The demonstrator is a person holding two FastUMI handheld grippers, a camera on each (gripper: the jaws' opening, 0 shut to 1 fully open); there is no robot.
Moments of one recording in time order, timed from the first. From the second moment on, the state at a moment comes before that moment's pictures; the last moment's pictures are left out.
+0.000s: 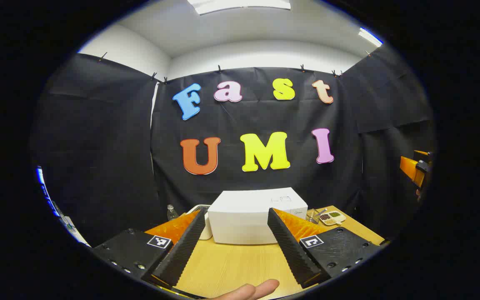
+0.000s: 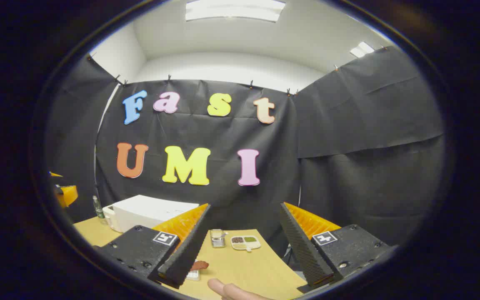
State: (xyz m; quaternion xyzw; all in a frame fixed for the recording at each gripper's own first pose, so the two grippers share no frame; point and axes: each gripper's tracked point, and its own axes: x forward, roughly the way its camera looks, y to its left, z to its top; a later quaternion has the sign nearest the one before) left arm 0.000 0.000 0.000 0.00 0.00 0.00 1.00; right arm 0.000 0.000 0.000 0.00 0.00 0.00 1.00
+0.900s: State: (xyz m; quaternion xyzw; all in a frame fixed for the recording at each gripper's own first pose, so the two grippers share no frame) left arm -0.016 0.007 0.017 -0.03 -0.03 -0.03 1.00; right arm 0.003 -0.022 -0.011 -0.01 0.00 -0.03 1.00
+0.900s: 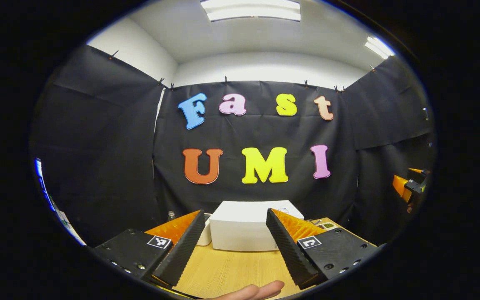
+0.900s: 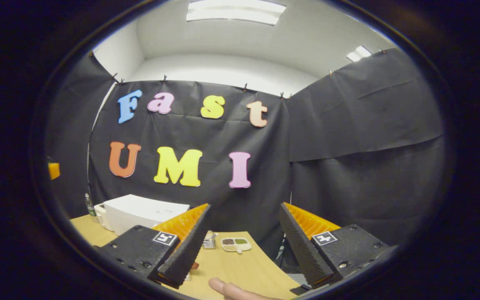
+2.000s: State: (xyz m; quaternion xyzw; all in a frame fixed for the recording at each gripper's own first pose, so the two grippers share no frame) left arm 0.173 -0.124 -0.113 -0.07 0.03 -0.09 0.99; right arm 0.014 -0.050 -0.001 0.01 -0.03 -0.03 1.00
